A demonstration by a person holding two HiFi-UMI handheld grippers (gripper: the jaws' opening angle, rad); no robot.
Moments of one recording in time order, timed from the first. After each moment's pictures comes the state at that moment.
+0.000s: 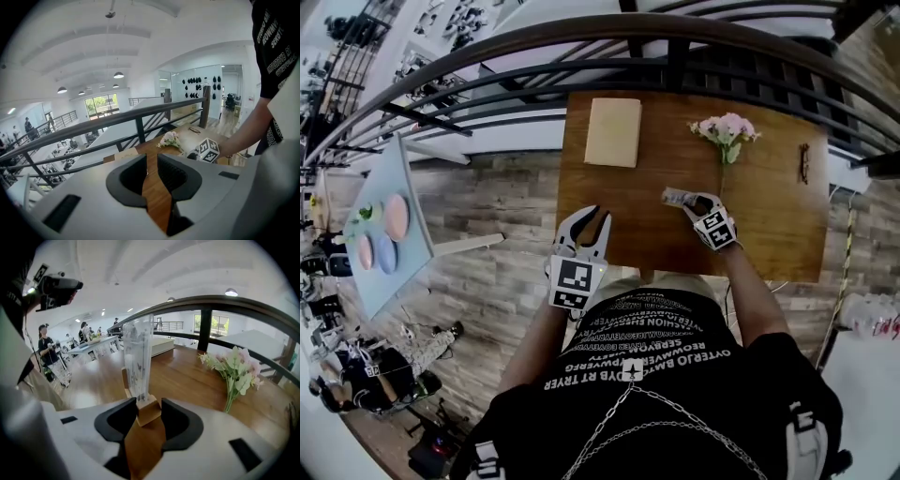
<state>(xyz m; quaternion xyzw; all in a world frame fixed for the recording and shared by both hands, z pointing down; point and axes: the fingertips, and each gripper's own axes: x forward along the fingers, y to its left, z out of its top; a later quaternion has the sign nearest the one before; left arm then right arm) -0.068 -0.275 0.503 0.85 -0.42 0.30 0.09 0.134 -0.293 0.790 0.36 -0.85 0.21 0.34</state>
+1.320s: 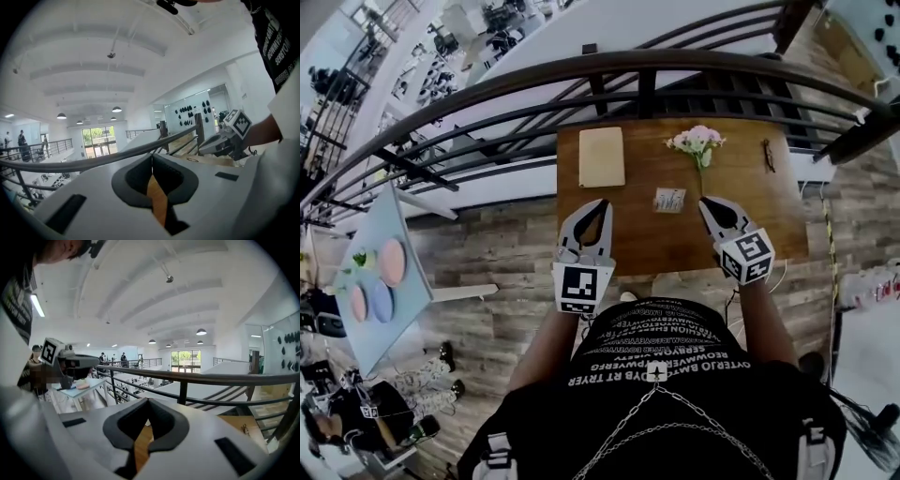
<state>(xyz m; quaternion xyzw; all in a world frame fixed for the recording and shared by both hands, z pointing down) -0.076 -0.238 0.389 0.90 -0.41 0.13 -0.03 0.116 -0.215 0.466 0.52 -0.84 0.12 0.13</state>
